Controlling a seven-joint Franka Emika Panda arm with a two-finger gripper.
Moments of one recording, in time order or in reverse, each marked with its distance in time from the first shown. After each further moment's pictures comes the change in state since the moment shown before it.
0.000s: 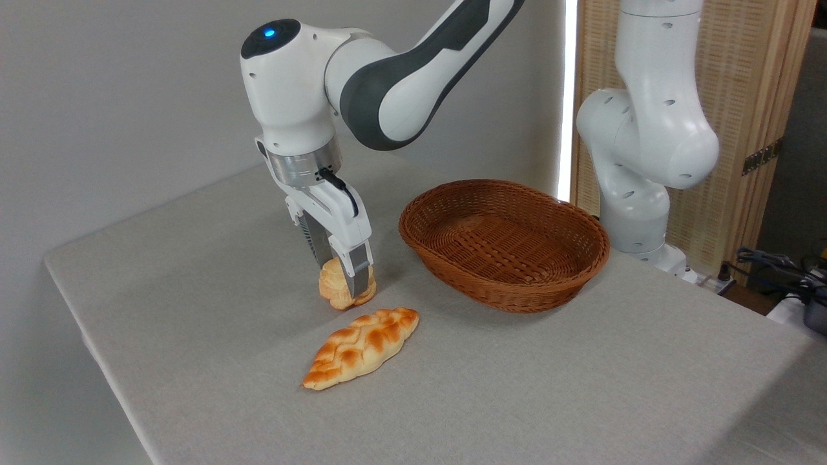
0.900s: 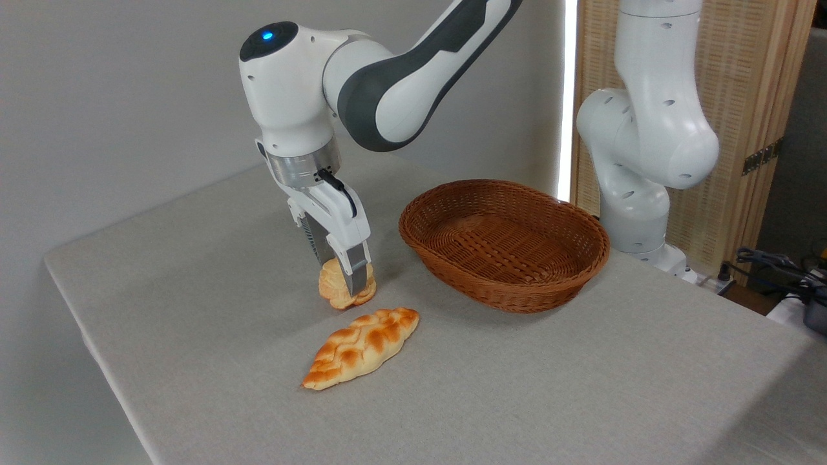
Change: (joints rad) arm -0.002 0.005 -0.004 0.000 0.000 -0.002 0.000
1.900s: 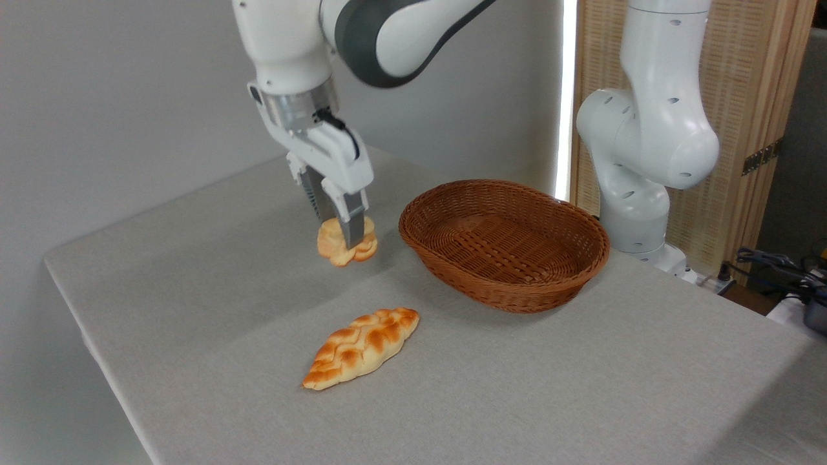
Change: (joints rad) arm 0.006 -0.101 0.010 0.097 0.000 -0.204 -0.053
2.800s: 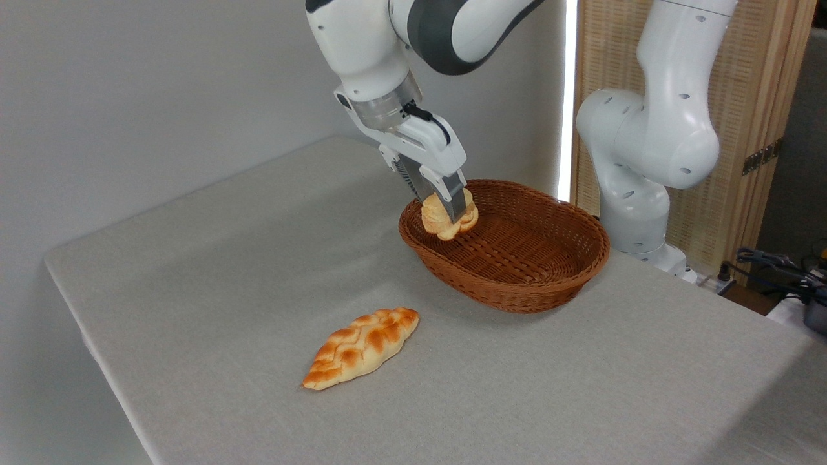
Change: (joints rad) arm 0.002 -0.224 -0.005 -0.269 0.011 -0.228 -0.001
